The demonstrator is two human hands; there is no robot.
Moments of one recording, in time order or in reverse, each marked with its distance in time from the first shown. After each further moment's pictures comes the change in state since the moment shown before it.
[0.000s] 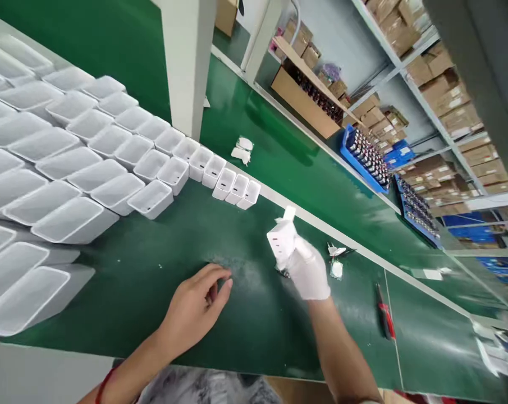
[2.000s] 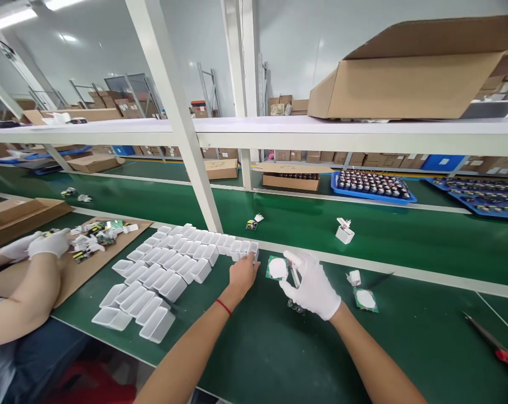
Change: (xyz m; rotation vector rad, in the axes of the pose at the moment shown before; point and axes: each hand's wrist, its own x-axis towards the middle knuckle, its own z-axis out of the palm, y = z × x) left_hand 0.123 0.072 0.011 0.832 0.124 -0.132; right_hand -0.024 -0.039 -0.028 -0.997 0.096 -1.057
